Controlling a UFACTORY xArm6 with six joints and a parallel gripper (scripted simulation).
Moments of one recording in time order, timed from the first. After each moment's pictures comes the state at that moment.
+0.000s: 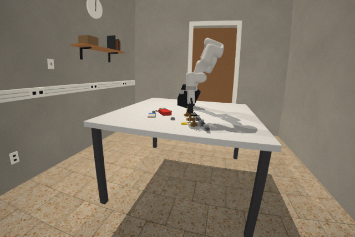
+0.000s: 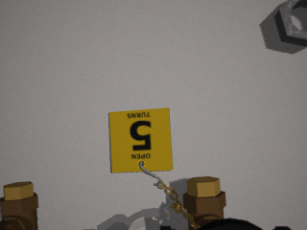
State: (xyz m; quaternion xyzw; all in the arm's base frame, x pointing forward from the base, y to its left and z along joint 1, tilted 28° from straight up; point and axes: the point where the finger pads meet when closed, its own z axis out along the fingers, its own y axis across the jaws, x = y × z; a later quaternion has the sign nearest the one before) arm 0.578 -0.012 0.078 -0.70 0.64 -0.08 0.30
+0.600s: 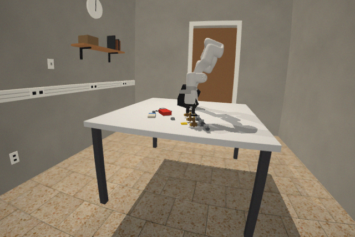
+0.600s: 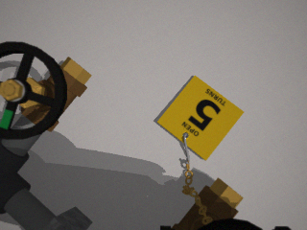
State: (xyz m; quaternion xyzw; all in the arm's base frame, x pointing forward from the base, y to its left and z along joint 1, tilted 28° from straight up) arm 0.578 -0.012 0.078 -0.89 0.35 -0.17 0.24
